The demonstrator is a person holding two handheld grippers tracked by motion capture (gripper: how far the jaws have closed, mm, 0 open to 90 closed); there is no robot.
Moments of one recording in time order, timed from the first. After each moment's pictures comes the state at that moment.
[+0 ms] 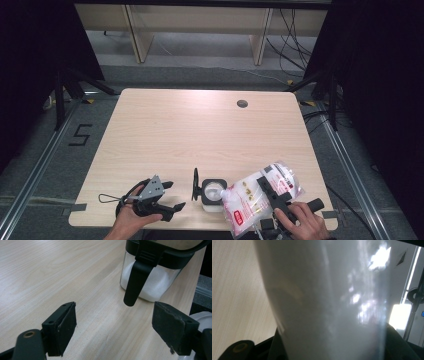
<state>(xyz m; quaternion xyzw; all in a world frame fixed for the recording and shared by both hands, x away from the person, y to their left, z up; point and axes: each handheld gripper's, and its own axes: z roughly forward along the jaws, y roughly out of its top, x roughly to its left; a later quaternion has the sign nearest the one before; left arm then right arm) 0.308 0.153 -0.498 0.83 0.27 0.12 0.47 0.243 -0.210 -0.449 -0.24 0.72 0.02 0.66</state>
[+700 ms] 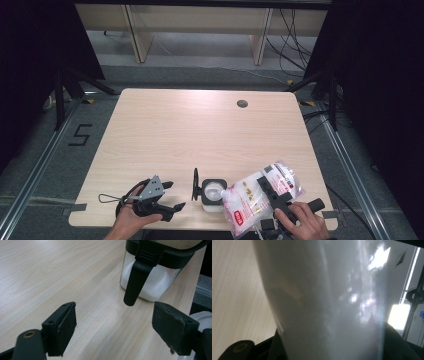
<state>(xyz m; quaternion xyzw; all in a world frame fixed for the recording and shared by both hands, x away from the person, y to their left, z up) 0.309 0.153 -0.497 0.84 0.26 0.12 0.46 0.242 -0.210 -0.448 -0.24 0.71 0.02 0.66</state>
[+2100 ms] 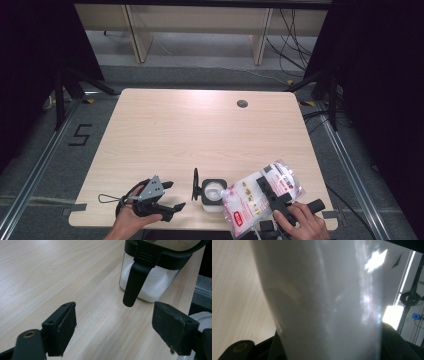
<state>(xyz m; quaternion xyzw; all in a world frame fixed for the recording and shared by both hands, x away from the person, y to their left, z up) 0.307 0.153 -0.497 0.83 0.27 0.12 0.47 0.239 -0.206 -0.445 -0.25 0.70 0.00 0.67</state>
